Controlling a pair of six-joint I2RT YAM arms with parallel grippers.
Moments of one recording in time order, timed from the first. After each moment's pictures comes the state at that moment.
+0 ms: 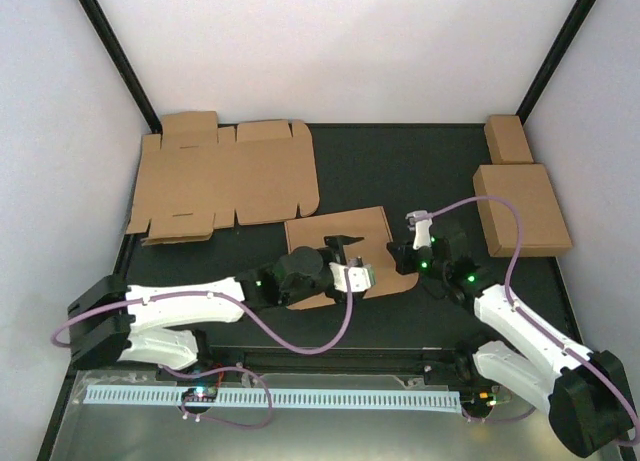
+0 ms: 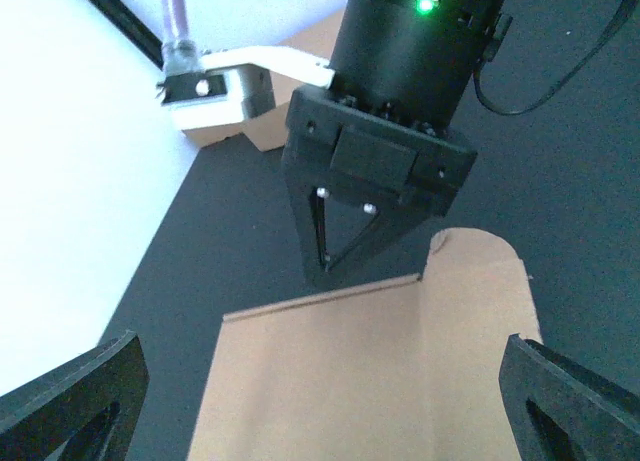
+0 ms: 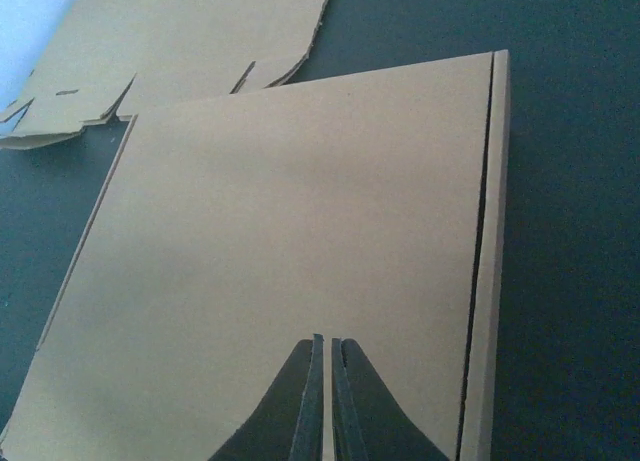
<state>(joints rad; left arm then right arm) -1.17 1.29 0.72 0.26 -0.13 0.58 0.46 0.93 0.46 -0.14 -0.26 0.38</state>
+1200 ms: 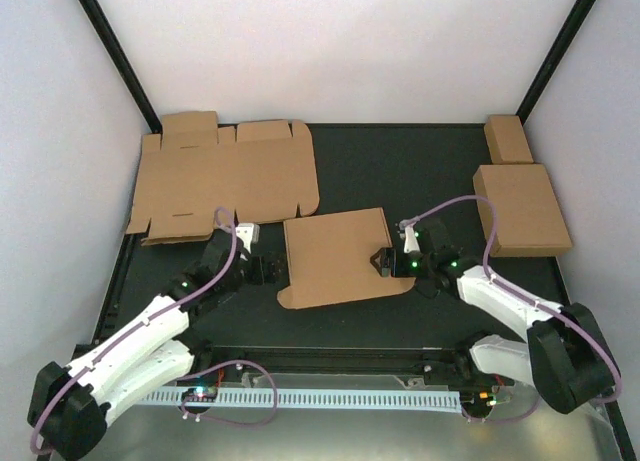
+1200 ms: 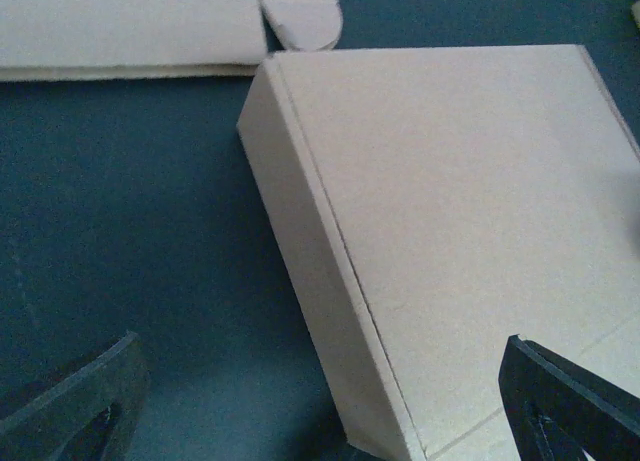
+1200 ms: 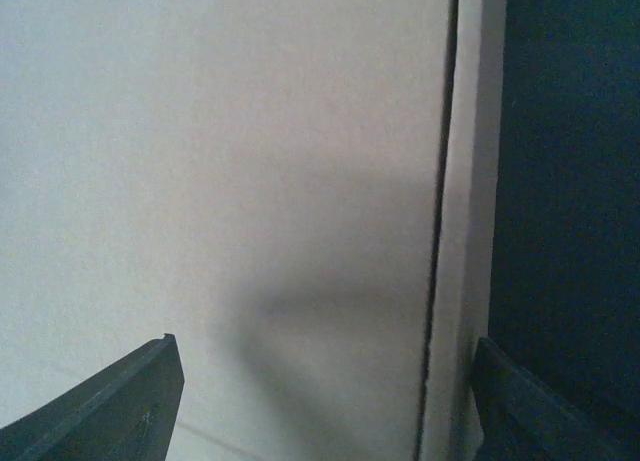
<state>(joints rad) -0.58 0.78 0.44 -0.32 0.01 -0.54 0.46 1.17 0.50 -0.19 -0.29 0.45</state>
